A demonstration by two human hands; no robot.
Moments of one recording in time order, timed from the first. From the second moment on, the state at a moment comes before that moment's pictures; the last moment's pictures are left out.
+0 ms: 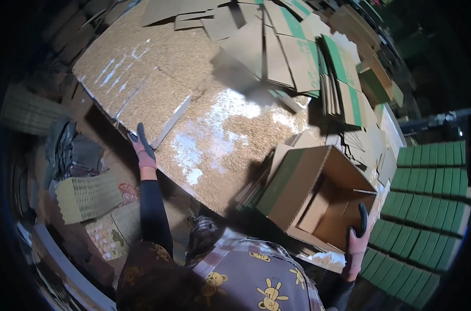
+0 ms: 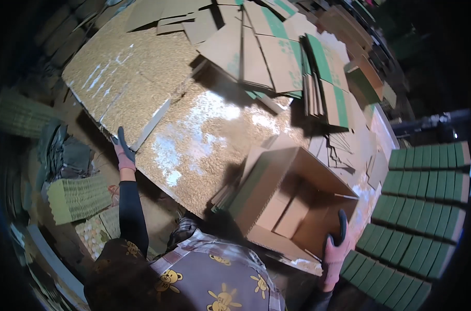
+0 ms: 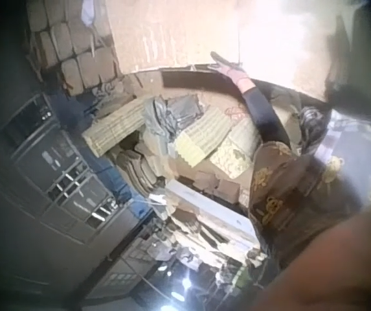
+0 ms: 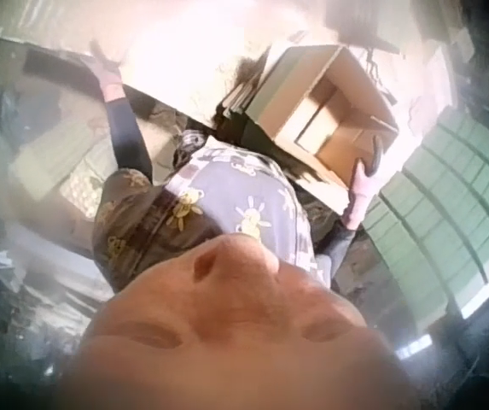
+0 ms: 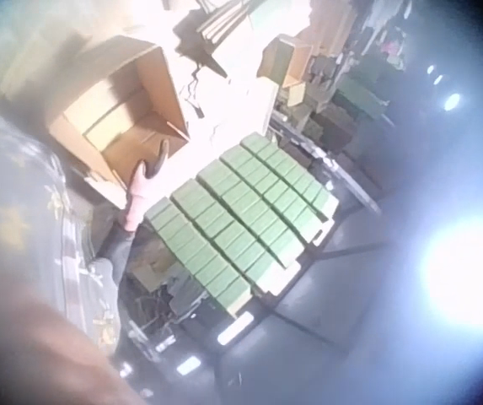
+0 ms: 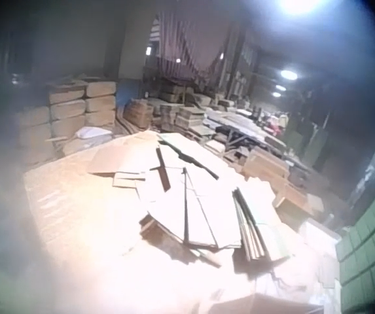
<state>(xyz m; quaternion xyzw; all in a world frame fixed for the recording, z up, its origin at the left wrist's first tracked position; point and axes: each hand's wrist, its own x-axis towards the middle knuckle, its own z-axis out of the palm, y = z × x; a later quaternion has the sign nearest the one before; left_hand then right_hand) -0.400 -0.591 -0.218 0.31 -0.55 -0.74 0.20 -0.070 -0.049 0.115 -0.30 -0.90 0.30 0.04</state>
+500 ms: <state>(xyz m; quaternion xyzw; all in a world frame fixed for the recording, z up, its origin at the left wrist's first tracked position) -0.306 -0.407 0.091 -0.27 -0.53 -0.78 -0.19 -0.067 -0.020 0.122 -0.28 -0.90 0.34 0.06</state>
